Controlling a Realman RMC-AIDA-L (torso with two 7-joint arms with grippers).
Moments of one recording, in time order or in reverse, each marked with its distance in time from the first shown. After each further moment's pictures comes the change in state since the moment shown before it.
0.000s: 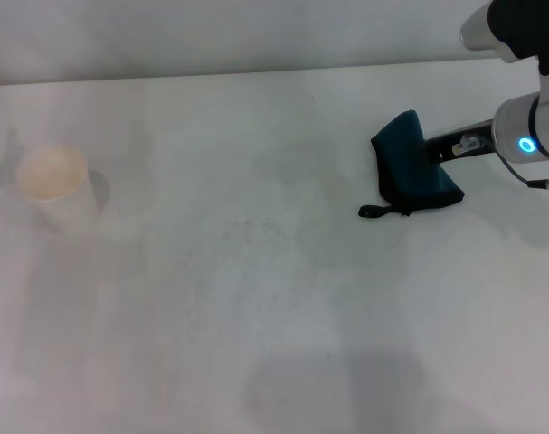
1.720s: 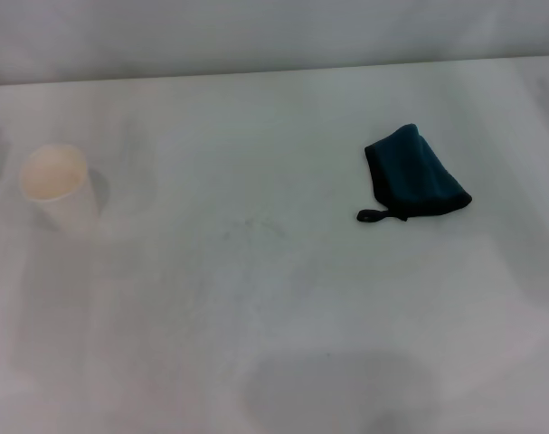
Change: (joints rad) left arm -0.007 0.001 0.000 0.001 -0.065 0.000 0.000; right arm -0.035 0.001 0.904 0.861 1.733 0.250 -2.118
